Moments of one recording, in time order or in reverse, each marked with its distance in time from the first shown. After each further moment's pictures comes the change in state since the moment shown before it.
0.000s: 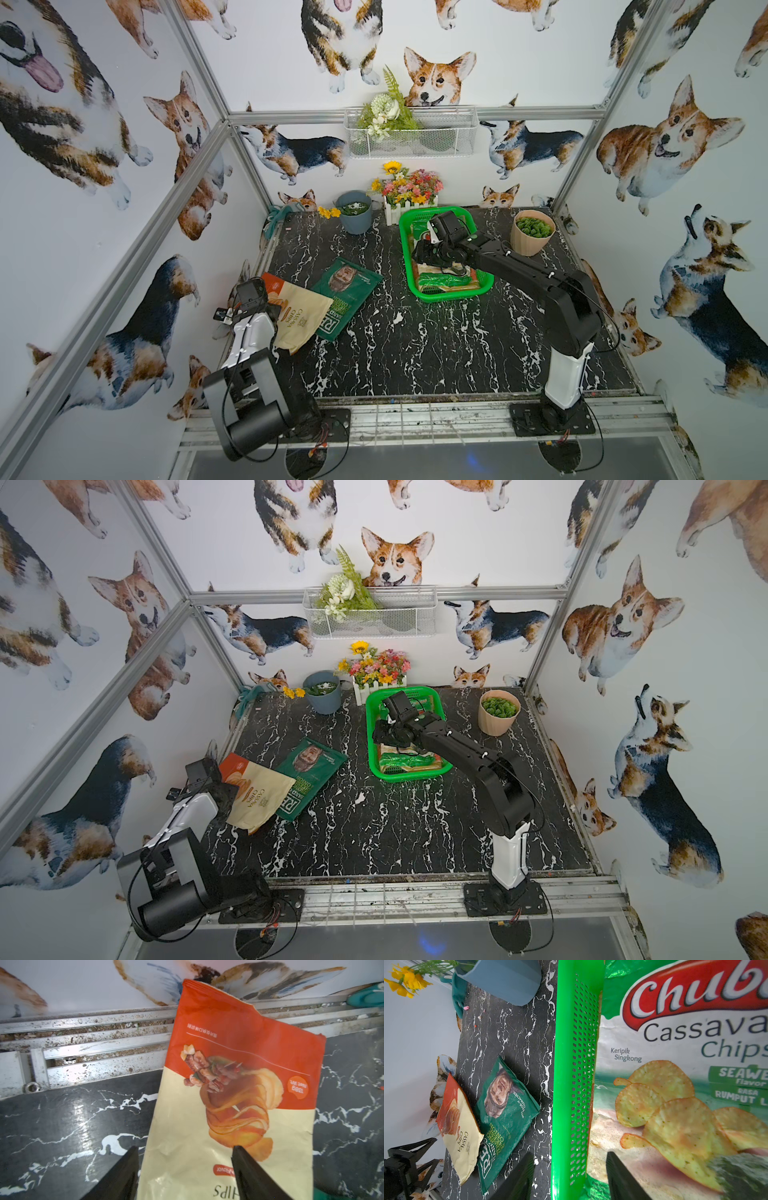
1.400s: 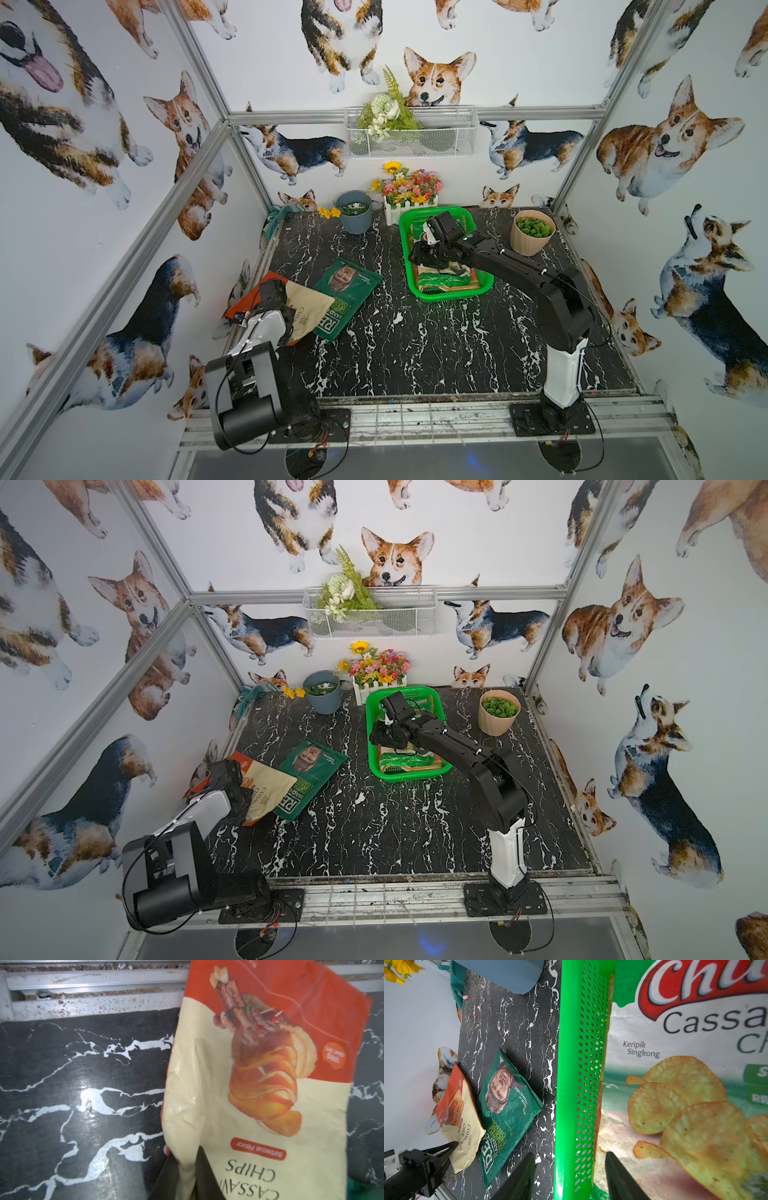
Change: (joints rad) left arm -0.143 0.052 -0.032 -0.026 -0.042 -0.150; right arm 0.000 0.050 0.040 -0.011 -0.049 -0.003
